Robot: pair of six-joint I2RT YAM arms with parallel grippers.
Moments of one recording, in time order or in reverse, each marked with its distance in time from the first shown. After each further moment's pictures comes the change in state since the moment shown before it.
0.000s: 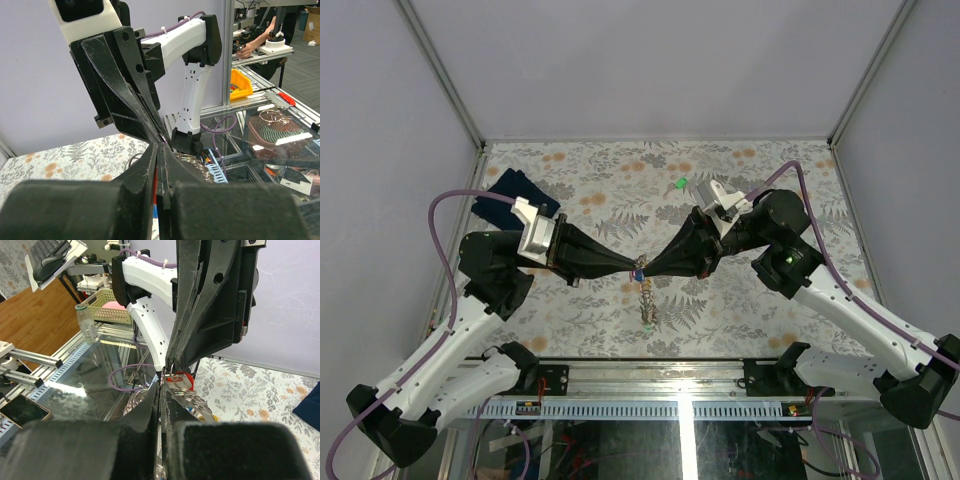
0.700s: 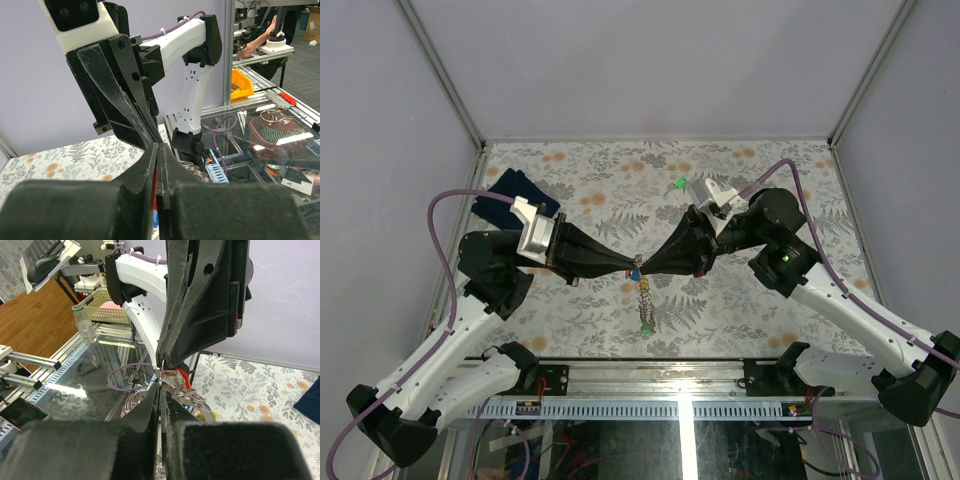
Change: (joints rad) left arm 0.000 0.002 0.003 0.001 0.003 0.000; right arm 0.000 0.018 0.000 -0.005 0.016 0.000
